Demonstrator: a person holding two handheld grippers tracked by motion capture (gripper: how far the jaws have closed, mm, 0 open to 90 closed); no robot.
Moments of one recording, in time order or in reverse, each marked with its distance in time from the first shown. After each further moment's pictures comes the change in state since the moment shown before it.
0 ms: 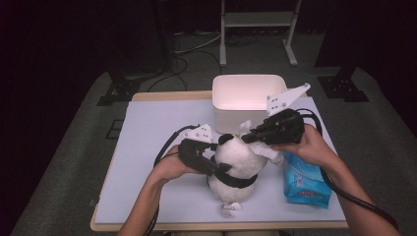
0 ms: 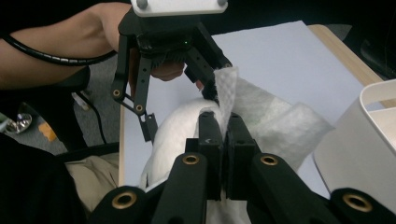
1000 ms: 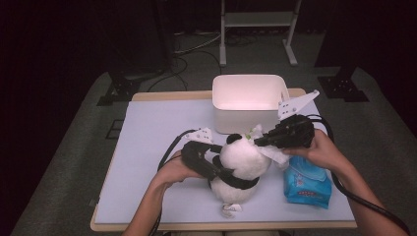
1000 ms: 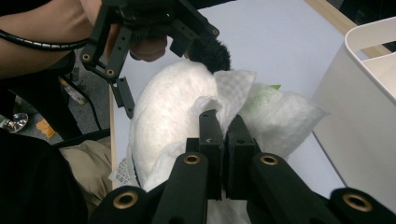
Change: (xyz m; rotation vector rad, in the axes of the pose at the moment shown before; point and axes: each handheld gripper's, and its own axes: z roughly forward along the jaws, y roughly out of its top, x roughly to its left) left arm 0.009 -0.020 0.020 -0.026 -0.046 -0.103; right arm -0.014 -0.040 -0.010 0.032 -0.024 0.081
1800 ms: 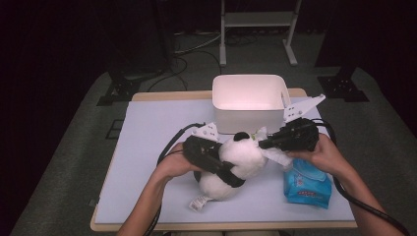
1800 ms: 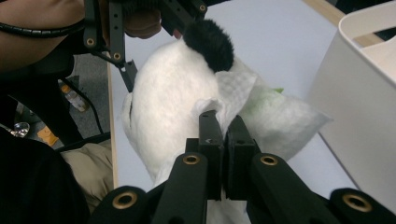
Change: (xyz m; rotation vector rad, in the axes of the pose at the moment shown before) left arm -0.011 0.027 -0.008 0.077 0.064 0.100; right arm -0.001 -0.015 -0.003 -0.023 -0.005 0.046
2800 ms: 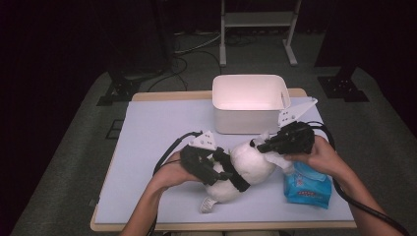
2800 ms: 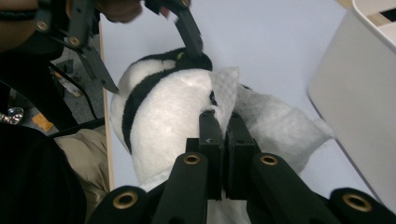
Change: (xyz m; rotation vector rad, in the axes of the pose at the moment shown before) left arm -0.017 -0.016 -0.007 0.013 0.045 -0.013; right arm 0.001 -0.005 0.010 0.070 -0.014 -0.011
